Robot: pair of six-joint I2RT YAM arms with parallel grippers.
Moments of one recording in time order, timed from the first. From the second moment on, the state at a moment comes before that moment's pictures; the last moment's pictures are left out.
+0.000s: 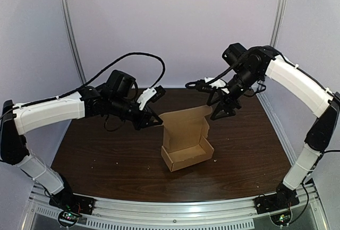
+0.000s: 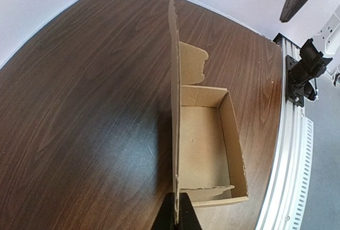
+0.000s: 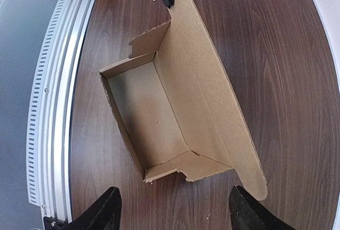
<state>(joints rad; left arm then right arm) -0.81 1.50 1.21 -0.41 0.40 -0.06 0.58 1.67 1.82 -1.32 -0.61 -0.91</state>
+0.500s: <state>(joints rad) -0.81 1.49 1.24 -0.49 0.42 -0.01 0.65 1.85 1.93 -1.25 -0.58 -0.92</state>
